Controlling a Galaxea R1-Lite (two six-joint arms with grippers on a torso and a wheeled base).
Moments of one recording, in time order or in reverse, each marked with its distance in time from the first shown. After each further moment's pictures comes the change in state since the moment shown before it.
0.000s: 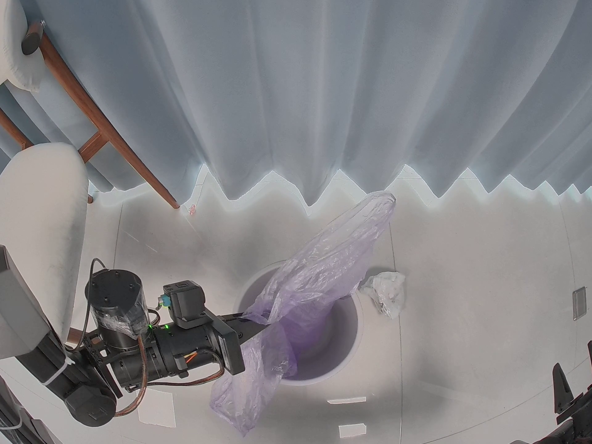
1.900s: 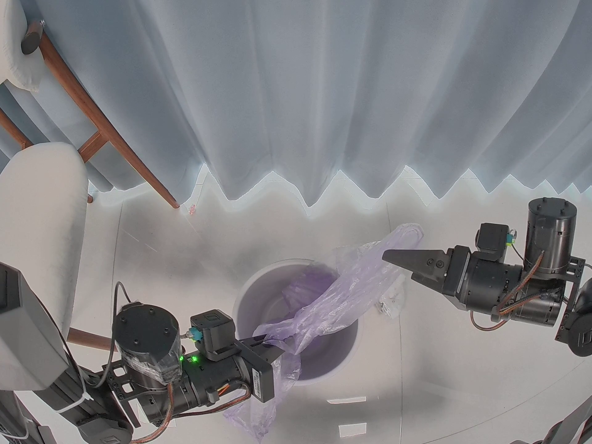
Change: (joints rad) left arm -0.191 0.029 0.022 0.001 0.289 0.092; right arm 0.577 1.511 -0.565 -0.628 0.222 0.750
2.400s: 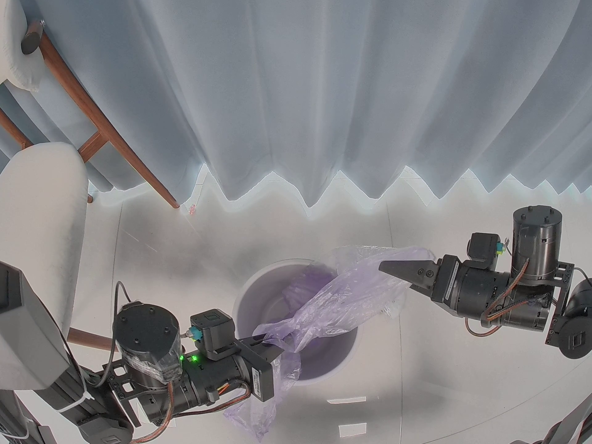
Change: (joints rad) left arm 0.005 0.003 -0.001 -0.002 0.001 0.001; right arm 0.003 0.052 0.004 0.000 -0.044 0.005
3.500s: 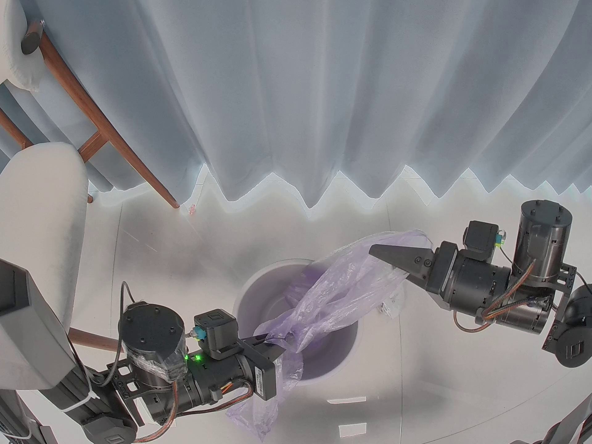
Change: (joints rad) left arm 0.001 0.019 -0.010 -0.001 0.003 0.001; right arm 0.061 0.004 0.004 -0.160 0.000 0.054
